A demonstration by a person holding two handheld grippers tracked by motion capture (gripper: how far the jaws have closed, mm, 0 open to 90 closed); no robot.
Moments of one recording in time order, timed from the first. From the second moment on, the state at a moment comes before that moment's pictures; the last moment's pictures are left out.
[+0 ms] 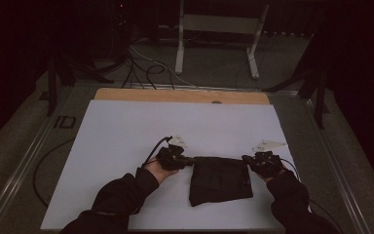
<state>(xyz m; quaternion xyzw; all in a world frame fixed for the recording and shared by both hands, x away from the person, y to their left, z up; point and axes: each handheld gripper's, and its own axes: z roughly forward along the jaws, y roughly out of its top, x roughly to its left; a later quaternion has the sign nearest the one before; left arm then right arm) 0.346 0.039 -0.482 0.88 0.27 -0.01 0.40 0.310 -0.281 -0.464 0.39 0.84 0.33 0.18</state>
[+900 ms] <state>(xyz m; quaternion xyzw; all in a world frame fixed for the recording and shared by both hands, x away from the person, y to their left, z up) 0.348 0.025 -0.499 0.88 0.26 -0.06 0.40 0.318 -0.283 -0.500 0.40 0.85 0.31 0.12</state>
